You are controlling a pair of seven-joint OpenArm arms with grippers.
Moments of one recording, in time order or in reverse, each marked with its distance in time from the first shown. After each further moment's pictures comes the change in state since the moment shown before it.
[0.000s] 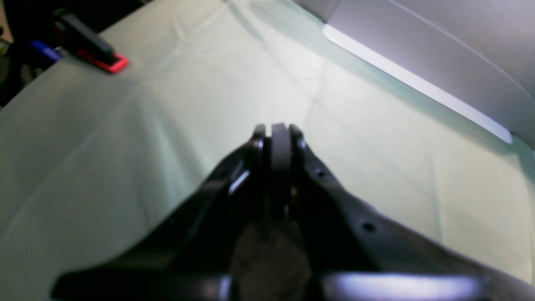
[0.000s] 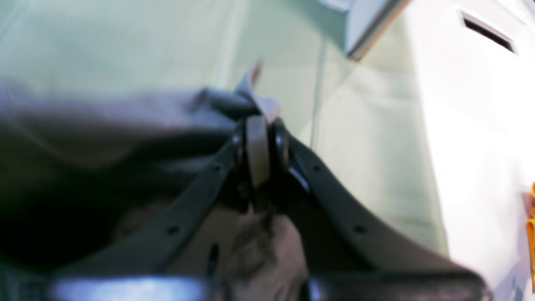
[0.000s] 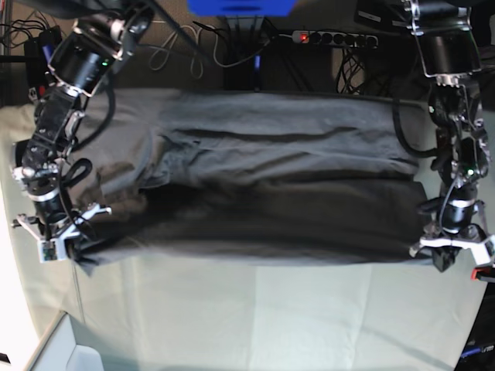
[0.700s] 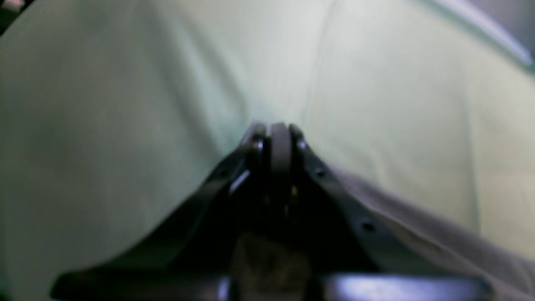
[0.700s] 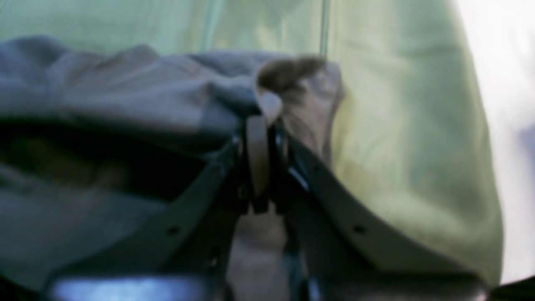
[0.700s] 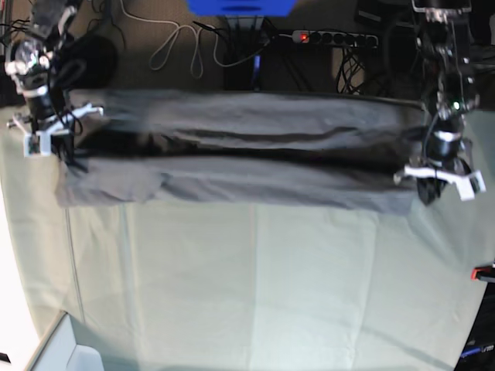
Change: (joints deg) left arm 19.1 1.6 -0.1 8.9 -0.2 -0.1 -0.6; right arm -28.4 1.1 1.4 10.3 19.5 0.4 0.7
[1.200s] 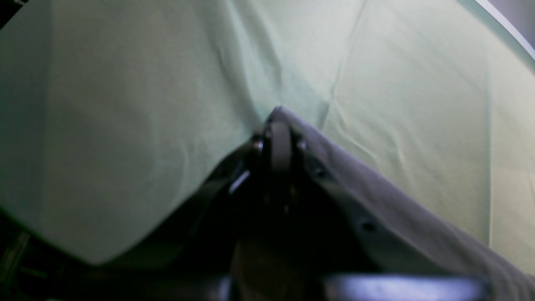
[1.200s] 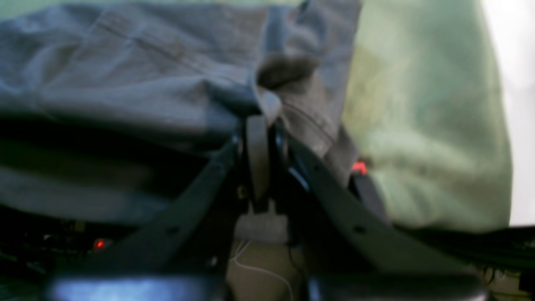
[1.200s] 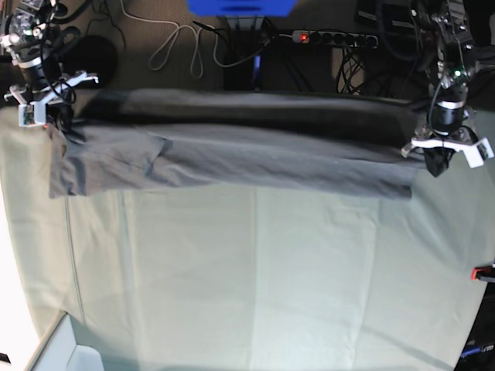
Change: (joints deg) left arm 7.2 4.6 -6.2 4.7 0.0 -0.3 0.1; right arm -7.8 2.6 -0.3 -0.1 5.3 0.0 0.0
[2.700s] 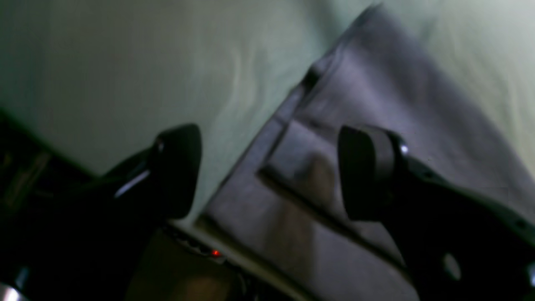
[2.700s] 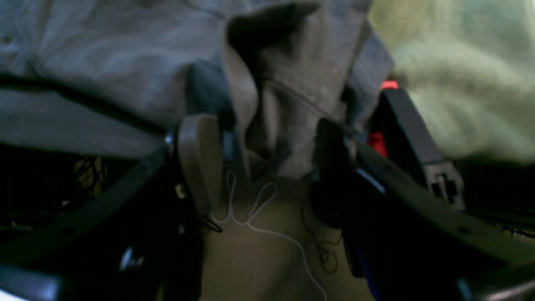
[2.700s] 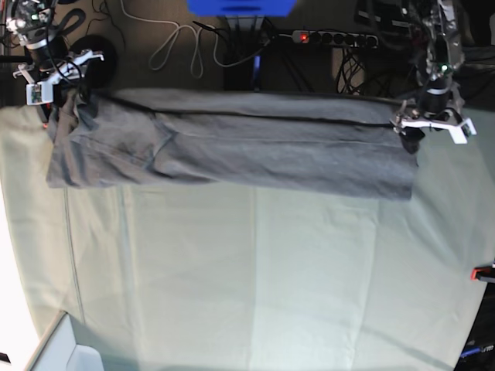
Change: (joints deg) left arm -2.8 0.9 -0.2 -14.8 0.4 0.4 0.2; right arm -3.8 0.2 -0.3 -4.5 0.0 0.0 0.4
